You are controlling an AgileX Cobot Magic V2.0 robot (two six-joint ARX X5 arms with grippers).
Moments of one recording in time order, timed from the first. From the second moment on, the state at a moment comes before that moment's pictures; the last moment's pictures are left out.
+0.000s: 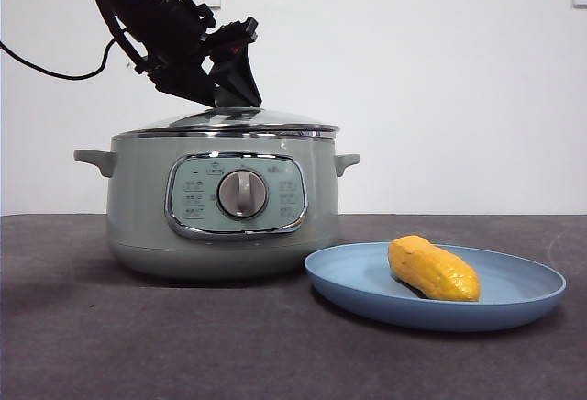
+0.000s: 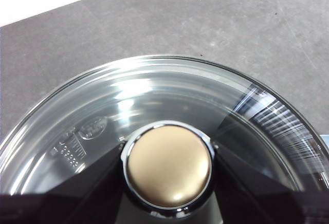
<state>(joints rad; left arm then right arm) -0.42 1.68 1.30 -0.16 0.17 0.09 0.49 0.47 0.74 -0.75 0.00 0.34</state>
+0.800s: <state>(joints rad) -0.42 1.67 1.31 -0.23 0.11 0.10 0.49 0.47 0.74 -0.75 0.00 0.32</state>
